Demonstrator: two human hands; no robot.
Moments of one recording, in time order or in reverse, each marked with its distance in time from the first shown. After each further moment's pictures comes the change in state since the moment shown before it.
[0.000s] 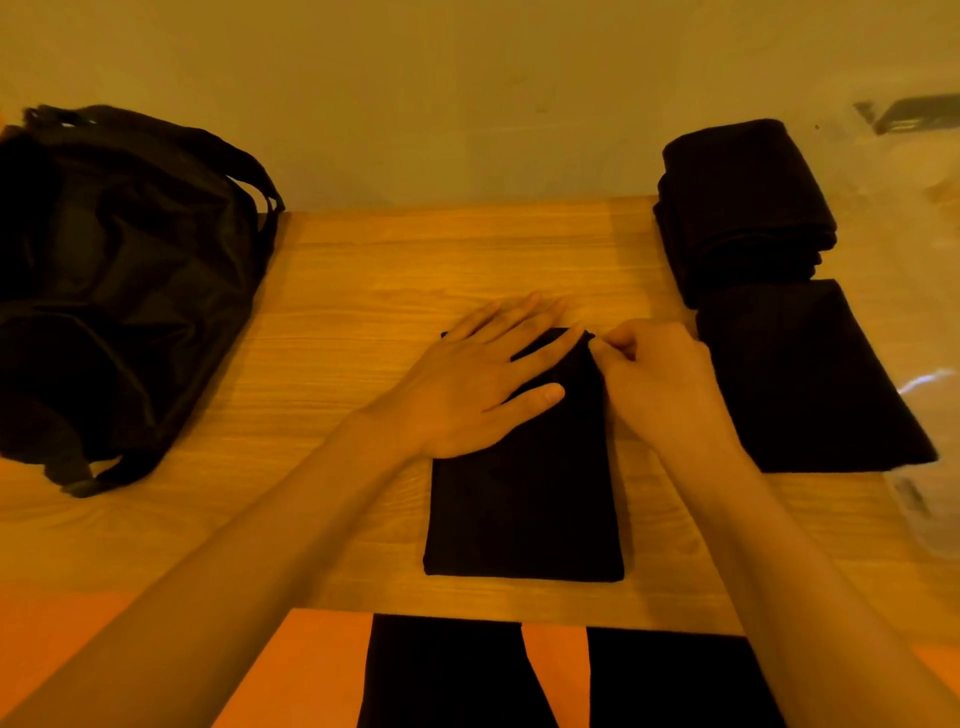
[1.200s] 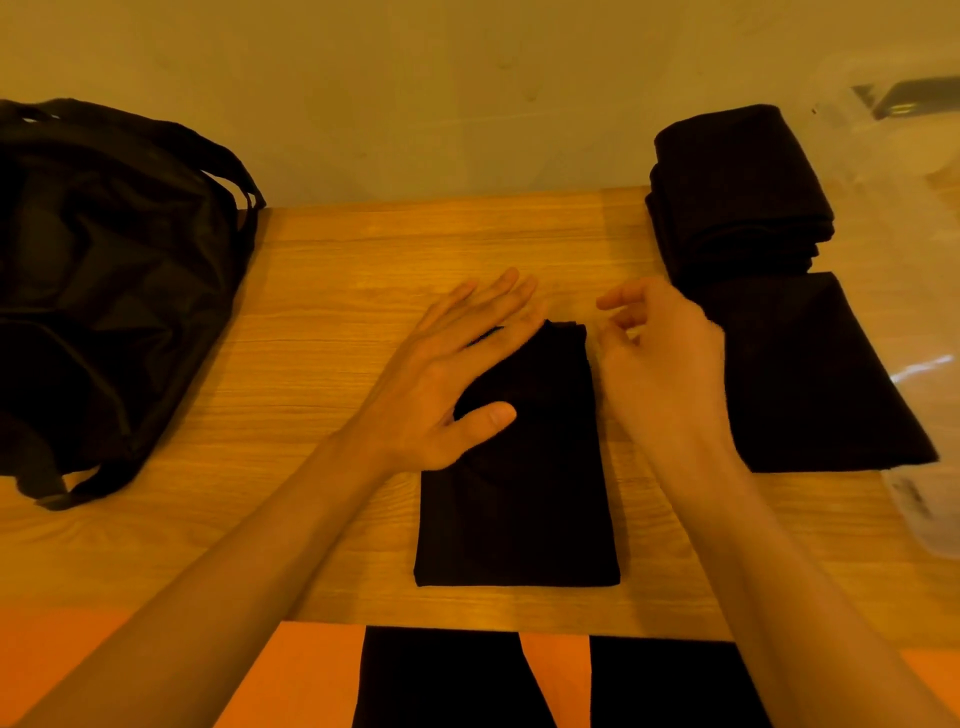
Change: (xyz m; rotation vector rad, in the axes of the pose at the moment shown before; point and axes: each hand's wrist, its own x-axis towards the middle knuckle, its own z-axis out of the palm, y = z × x) left_hand -0.015 -0.003 0.000 -0.314 0.401 0.126; right_hand -0.005 -0.011 -0.004 0.084 0.159 -0.041
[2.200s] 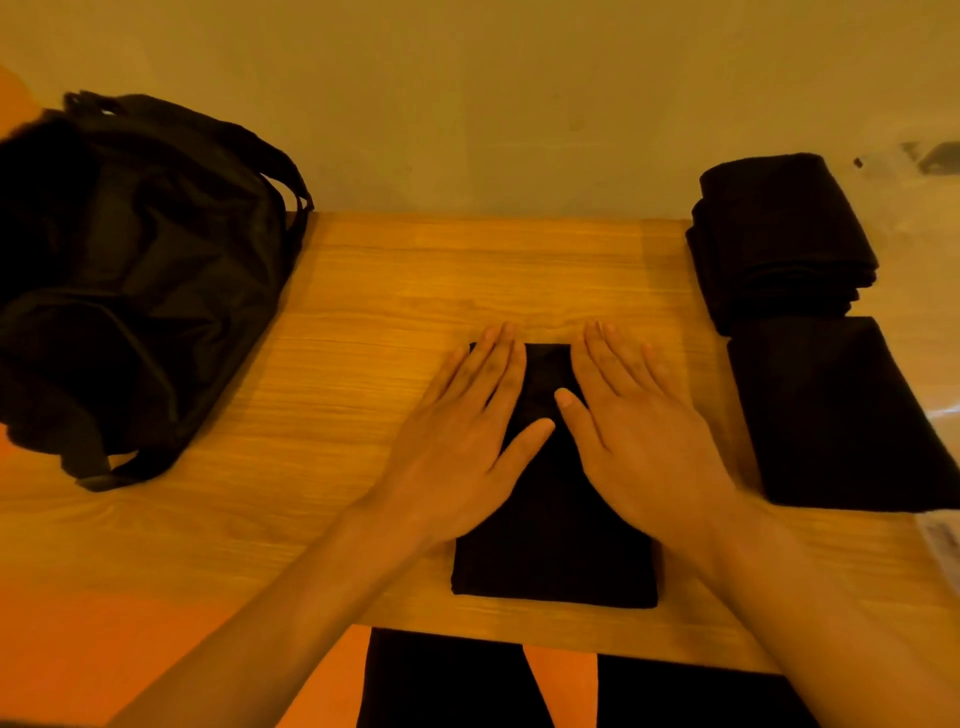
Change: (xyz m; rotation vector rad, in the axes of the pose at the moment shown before) left_hand -0.038 0.022 0.014 0.290 -0.213 -0.459; right_hand -0.023 0.008 0.025 -0.732 -0.352 -0.482
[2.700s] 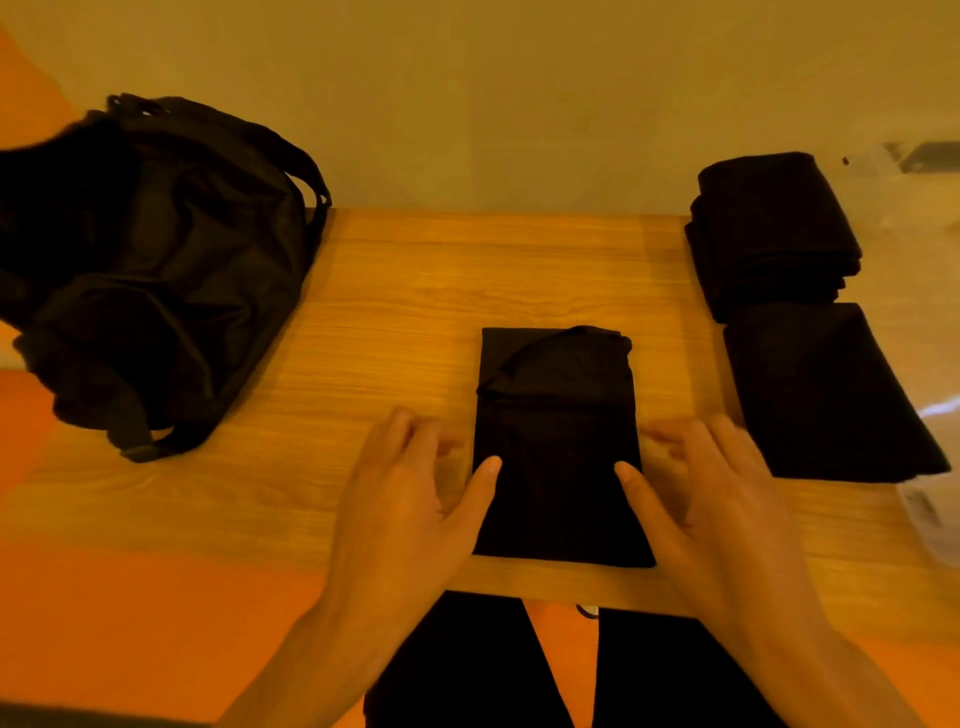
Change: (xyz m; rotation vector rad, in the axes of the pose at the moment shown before) left_hand -0.088 0.020 -0.022 -0.358 0.365 -0.357; right_hand -0.088 -0.005 -0.012 0.324 0.236 0.187
